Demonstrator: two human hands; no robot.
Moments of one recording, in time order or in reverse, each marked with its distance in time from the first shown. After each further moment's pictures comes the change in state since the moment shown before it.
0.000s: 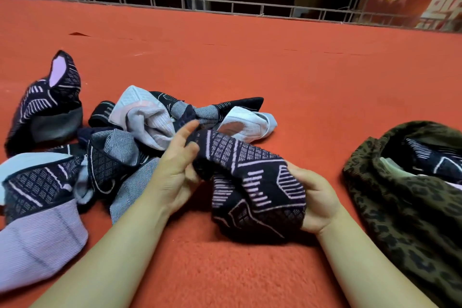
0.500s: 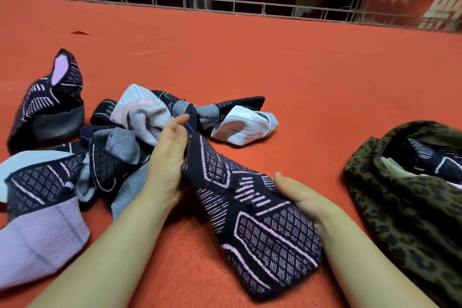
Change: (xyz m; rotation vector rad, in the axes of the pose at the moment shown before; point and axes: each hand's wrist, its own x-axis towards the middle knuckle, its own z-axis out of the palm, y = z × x) left_hand 0.000 0.005 0.008 0.296 0.301 0.225; right_hand 0.000 0.006 0.003 -0.285 0.212 0.252
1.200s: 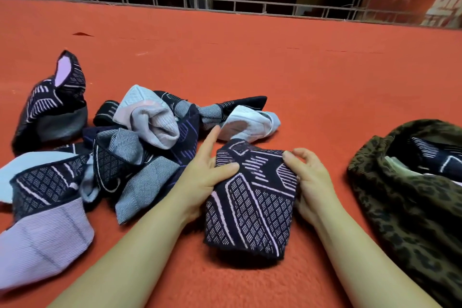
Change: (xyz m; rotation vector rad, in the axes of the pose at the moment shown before) left_hand -0.020 -0.013 0.015 0.103 -0.369 -0.275; right_hand 0.017 -0.003 -0.003 0.166 0.617 -0.406
